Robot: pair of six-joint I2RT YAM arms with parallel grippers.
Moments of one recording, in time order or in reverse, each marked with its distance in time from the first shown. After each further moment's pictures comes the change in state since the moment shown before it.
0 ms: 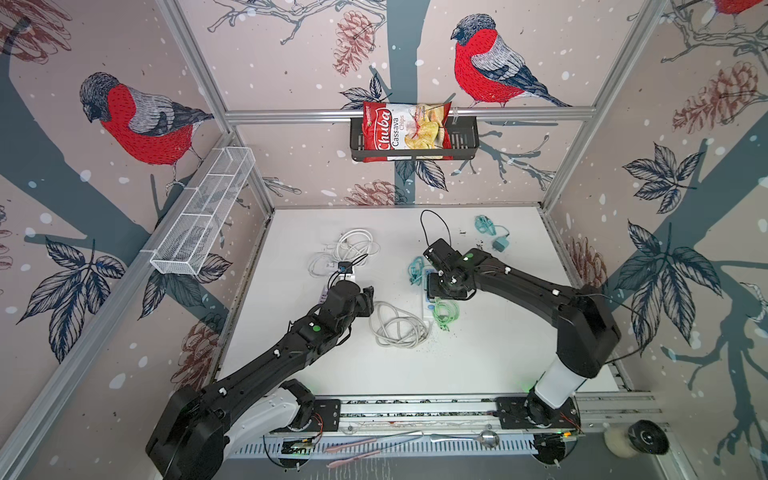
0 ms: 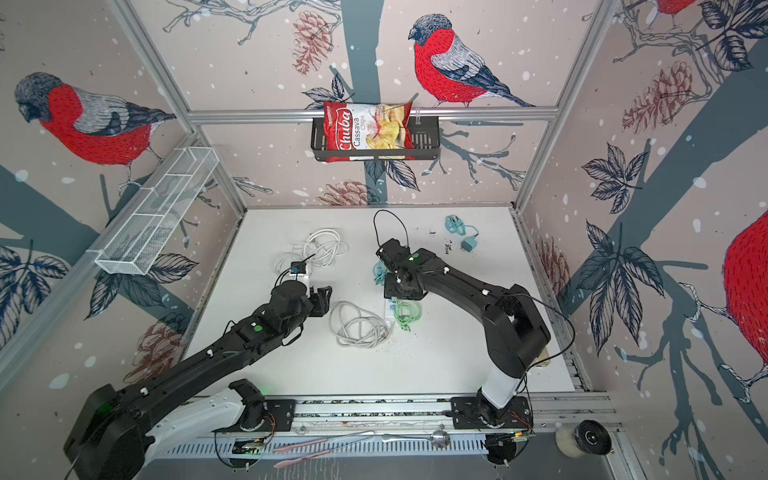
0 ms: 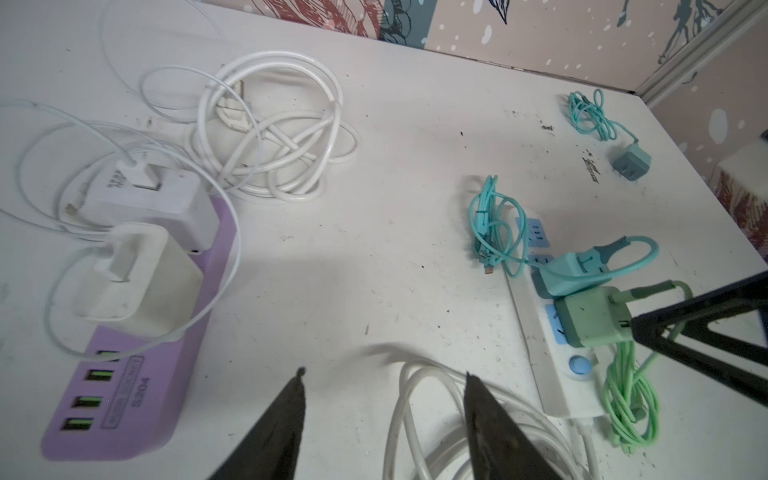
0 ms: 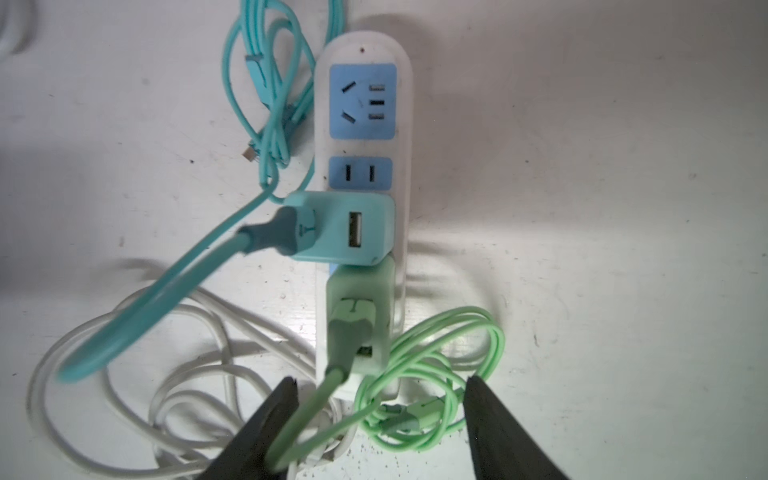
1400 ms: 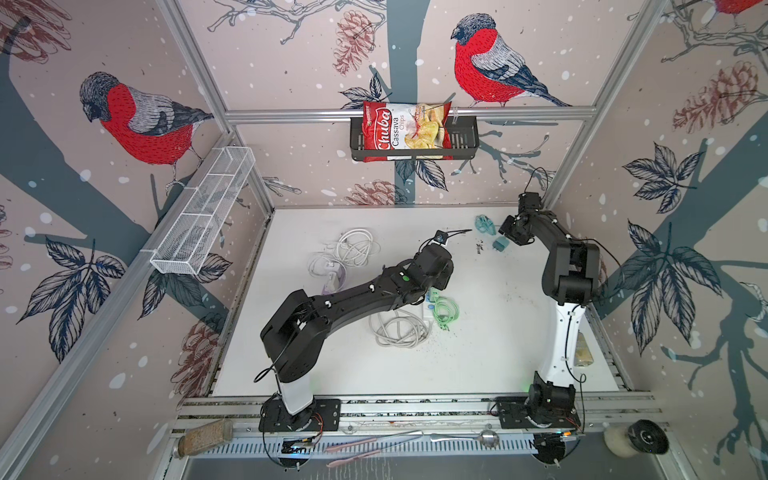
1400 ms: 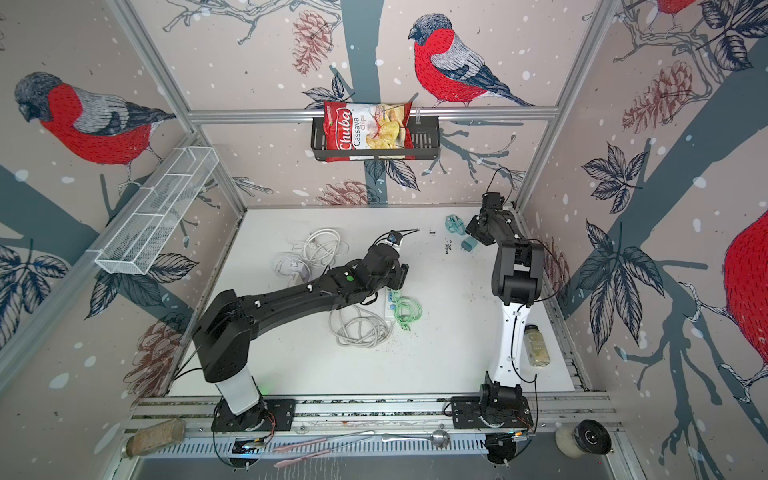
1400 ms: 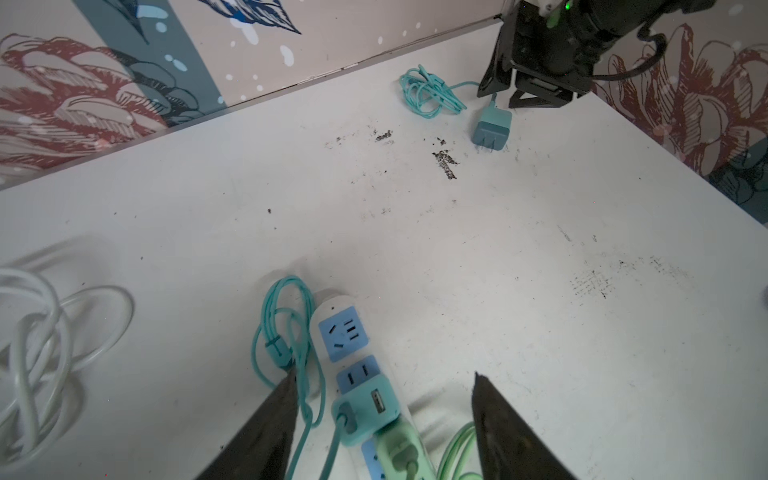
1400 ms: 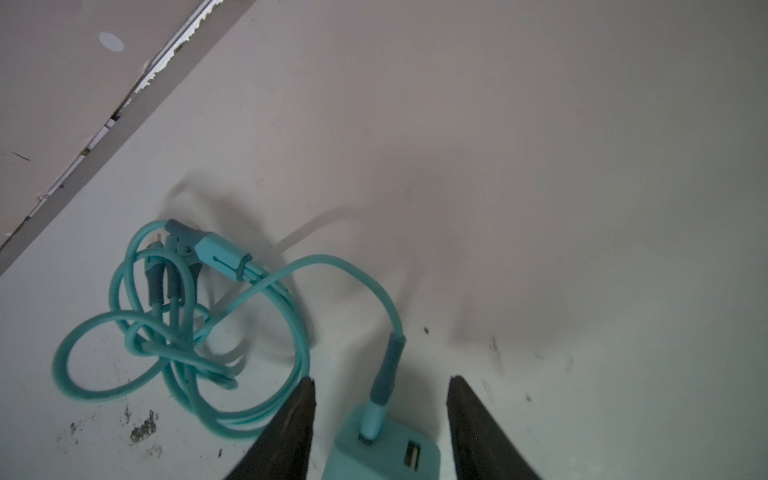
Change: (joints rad) left arm -0.296 0.776 0.813 -0.064 -0.071 0.253; right arm -0.819 0.678 0.617 0.246 -0.152 -0.208
